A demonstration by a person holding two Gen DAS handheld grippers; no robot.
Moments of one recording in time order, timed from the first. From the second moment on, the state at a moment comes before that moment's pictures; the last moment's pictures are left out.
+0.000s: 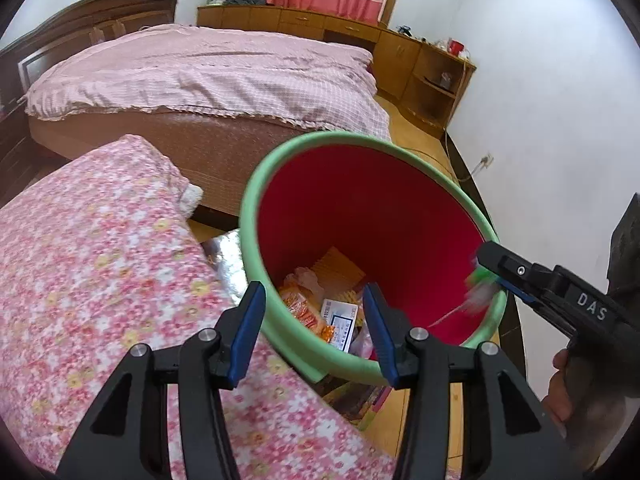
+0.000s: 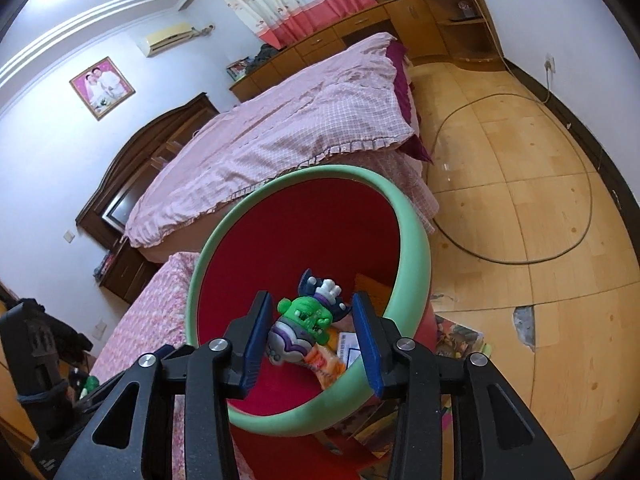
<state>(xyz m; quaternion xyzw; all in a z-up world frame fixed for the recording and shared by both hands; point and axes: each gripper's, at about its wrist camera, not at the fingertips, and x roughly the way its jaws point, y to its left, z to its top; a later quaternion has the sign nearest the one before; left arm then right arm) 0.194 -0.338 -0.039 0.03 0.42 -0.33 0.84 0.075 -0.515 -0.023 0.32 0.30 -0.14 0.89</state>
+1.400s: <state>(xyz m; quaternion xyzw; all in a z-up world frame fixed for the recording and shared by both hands) 0.103 -0.113 0.024 -0.04 0.38 -0.15 0.91 0.013 -0.348 0.036 0.21 0.31 -0.05 0.93</state>
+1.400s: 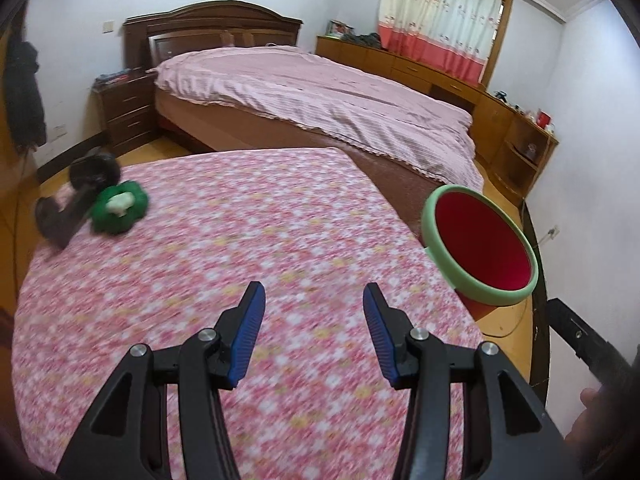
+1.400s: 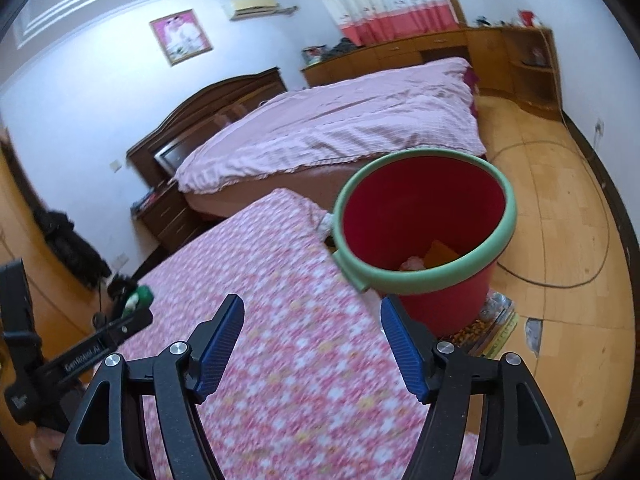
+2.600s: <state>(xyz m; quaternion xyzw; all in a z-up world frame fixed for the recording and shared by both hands) 0.002 -0.043 0.050 -0.03 0.28 -0.05 0.96 -0.053 -0.256 0.062 0.11 0.24 -0.01 0.96</state>
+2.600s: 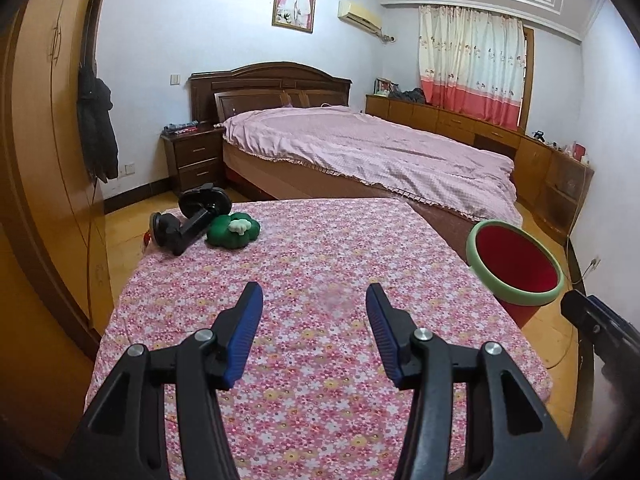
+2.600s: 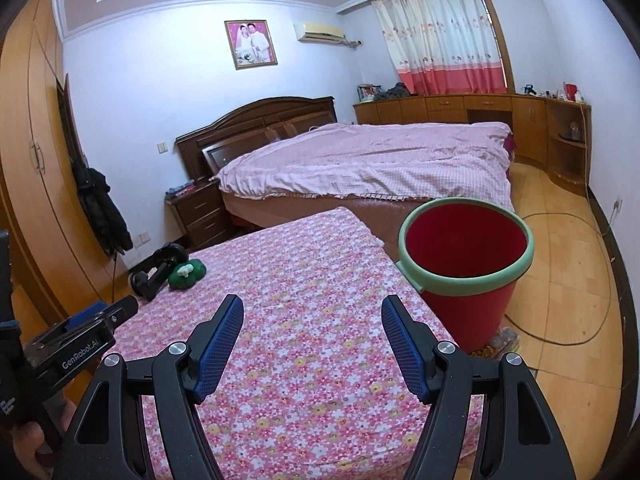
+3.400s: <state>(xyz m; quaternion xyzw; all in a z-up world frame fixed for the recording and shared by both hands) 0.003 -0.043 0.050 -0.04 0.28 -0.04 0.96 -0.050 -0.262 0.058 0.12 0.25 -0.01 0.96</state>
